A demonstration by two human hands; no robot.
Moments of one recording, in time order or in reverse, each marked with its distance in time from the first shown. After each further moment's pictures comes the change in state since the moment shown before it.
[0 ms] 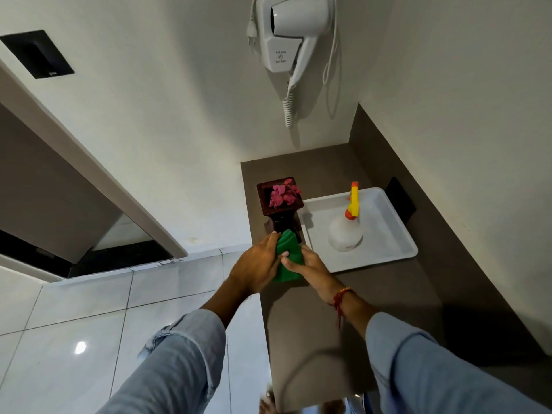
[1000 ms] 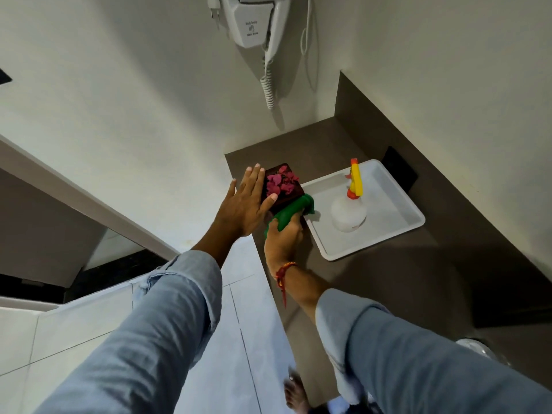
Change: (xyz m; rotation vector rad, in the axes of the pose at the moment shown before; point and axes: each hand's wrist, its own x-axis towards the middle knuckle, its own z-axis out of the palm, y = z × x) left_hand 0.107 -0.081 -0.038 0.316 -0.102 -0.001; right_hand 0.067 -0.058 0.109 0.086 1.065 -0.173
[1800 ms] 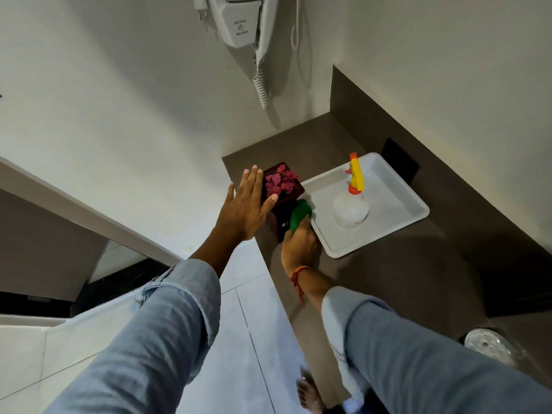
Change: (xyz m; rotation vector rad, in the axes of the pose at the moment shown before) left_hand 0.000 0.001 0.000 -0.002 0.007 -0.013; right_hand 0.019 0.030 -0.023 -0.619 -0.095 -0.089
